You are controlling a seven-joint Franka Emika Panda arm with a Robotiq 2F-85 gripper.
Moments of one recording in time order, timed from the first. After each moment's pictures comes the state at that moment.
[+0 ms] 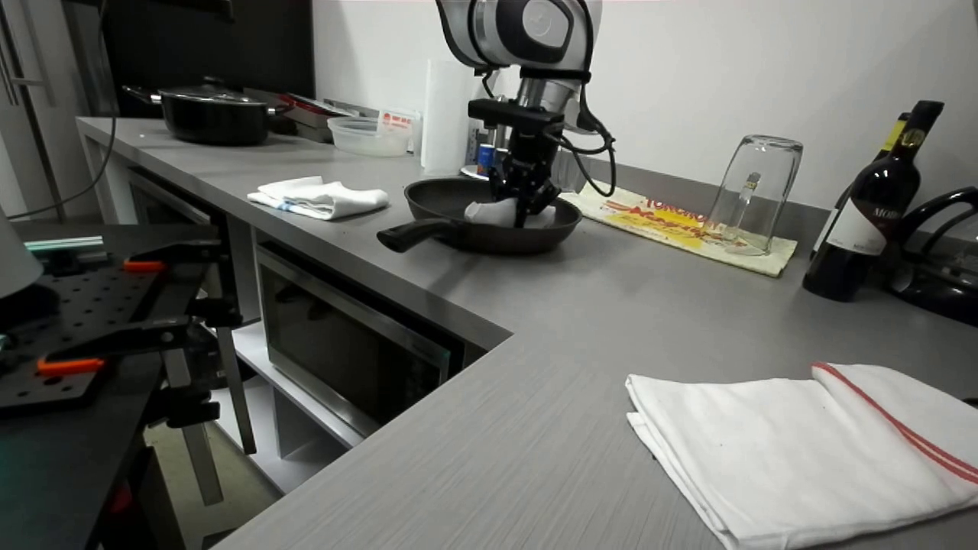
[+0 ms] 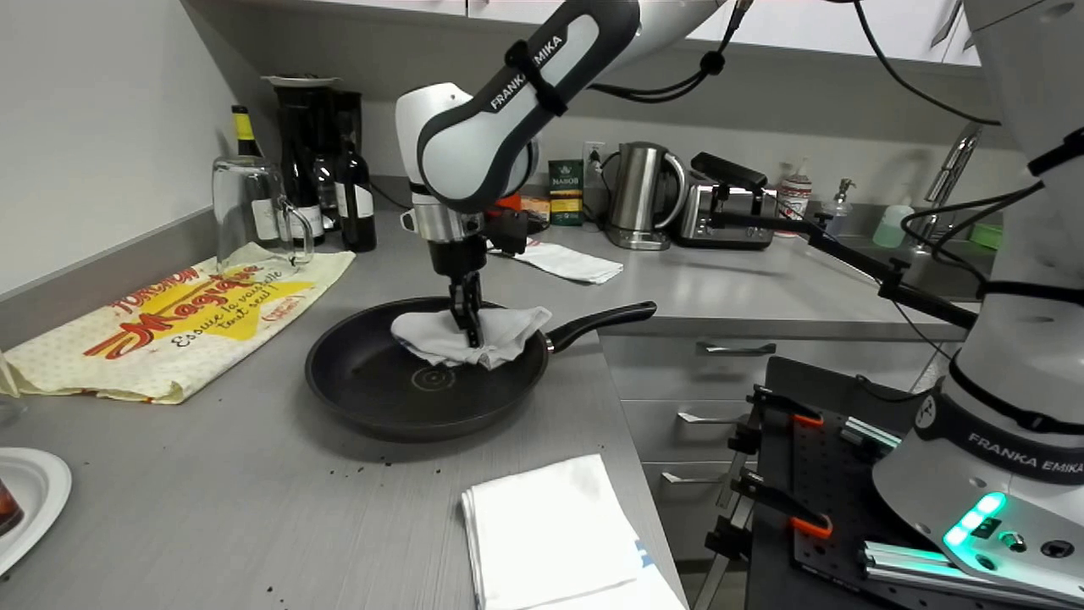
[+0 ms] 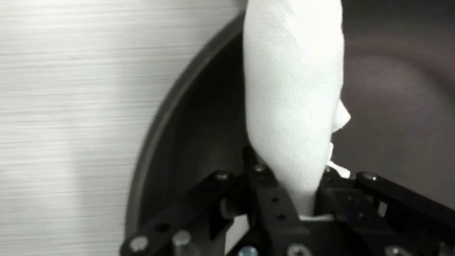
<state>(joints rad) 0.04 0.62 0.04 -1.74 -0.12 2.21 -0.33</state>
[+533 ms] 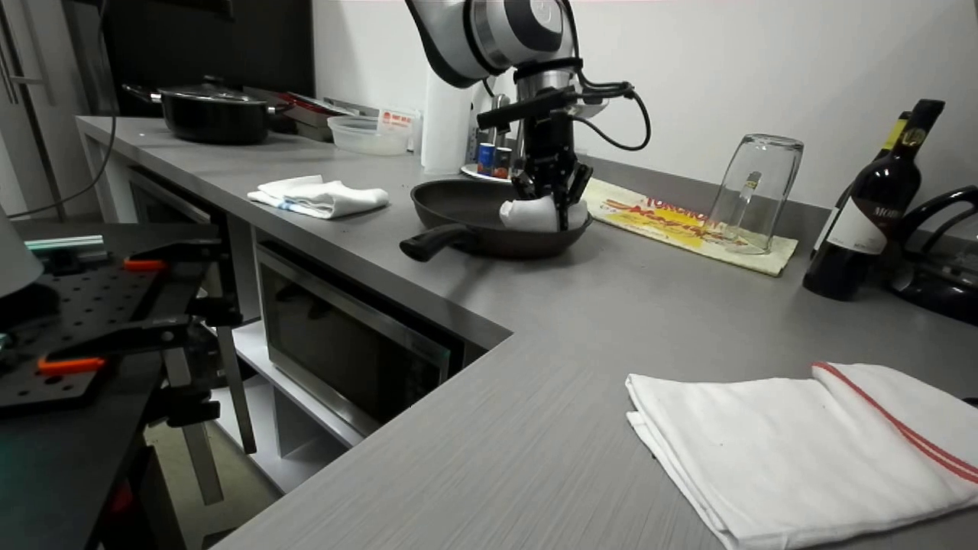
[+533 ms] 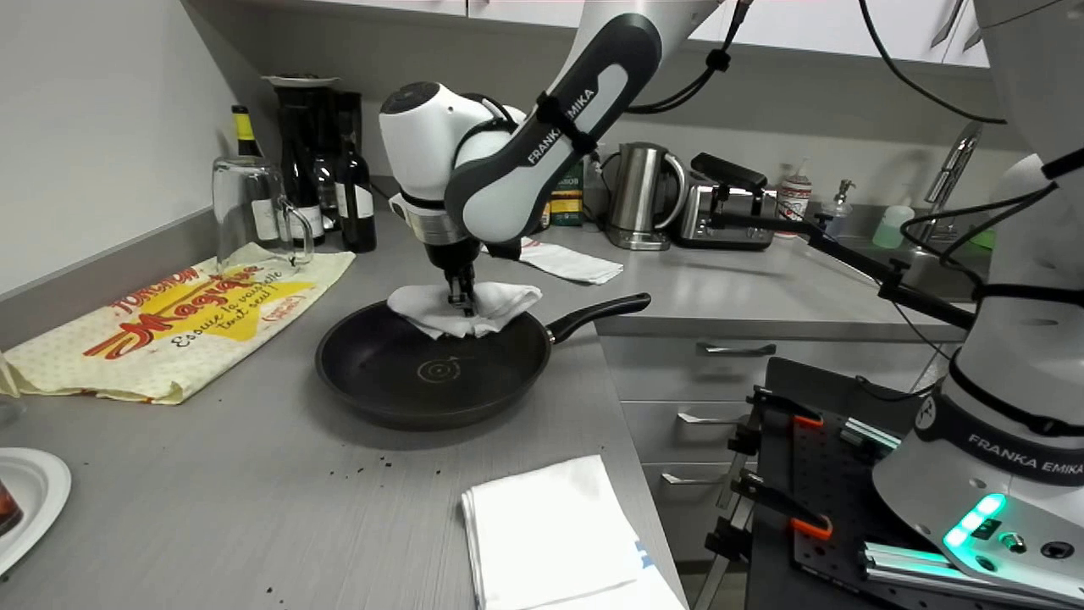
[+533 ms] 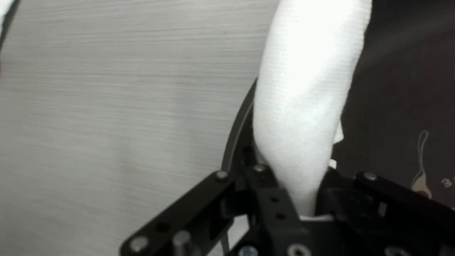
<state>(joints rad) 0.17 0.62 -0.10 -1.76 -0.55 2.36 -0.03</state>
